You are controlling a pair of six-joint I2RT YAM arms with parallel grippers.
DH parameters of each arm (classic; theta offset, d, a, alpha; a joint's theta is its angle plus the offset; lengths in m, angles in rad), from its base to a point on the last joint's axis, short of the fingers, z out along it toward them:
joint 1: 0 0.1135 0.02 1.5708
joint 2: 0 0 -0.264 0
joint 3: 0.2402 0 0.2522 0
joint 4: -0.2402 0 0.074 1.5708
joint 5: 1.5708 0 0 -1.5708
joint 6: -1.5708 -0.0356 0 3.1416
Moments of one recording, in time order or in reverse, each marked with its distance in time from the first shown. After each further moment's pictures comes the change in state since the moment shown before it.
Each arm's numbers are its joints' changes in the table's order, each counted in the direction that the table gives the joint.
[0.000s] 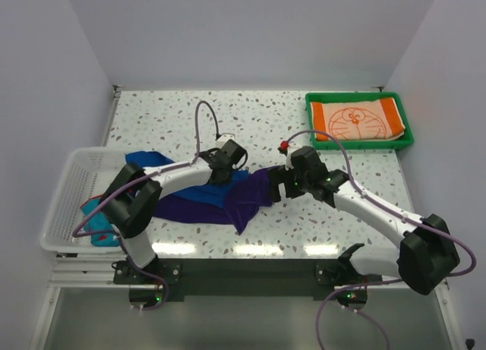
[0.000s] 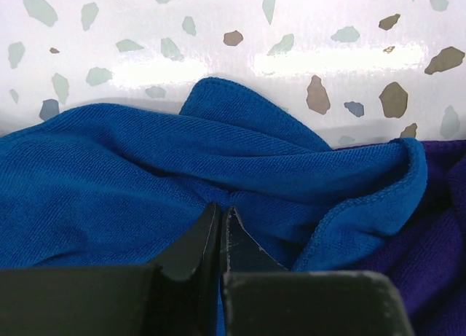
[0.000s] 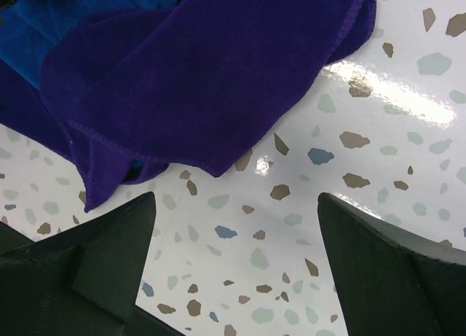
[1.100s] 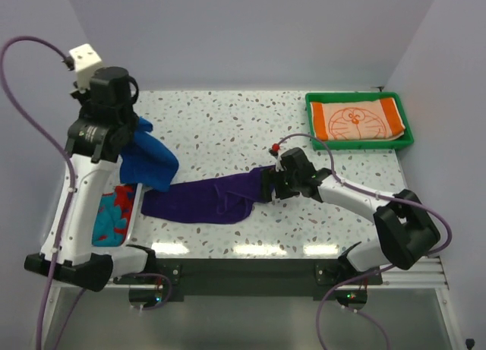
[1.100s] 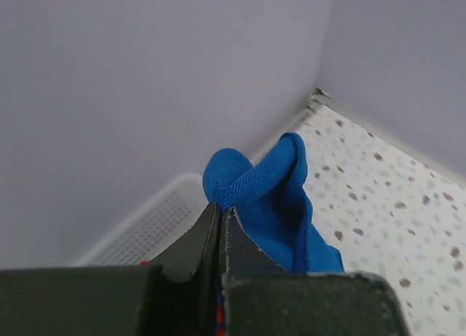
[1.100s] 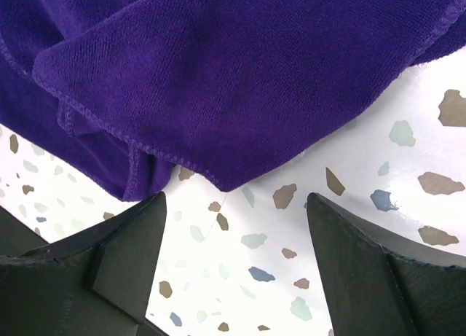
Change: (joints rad) left arm 0.441 0.482 0.584 -0.404 -0.520 -0.269; right arm 0.001 -0.216 -0.019 0.196 -0.135 -0.100
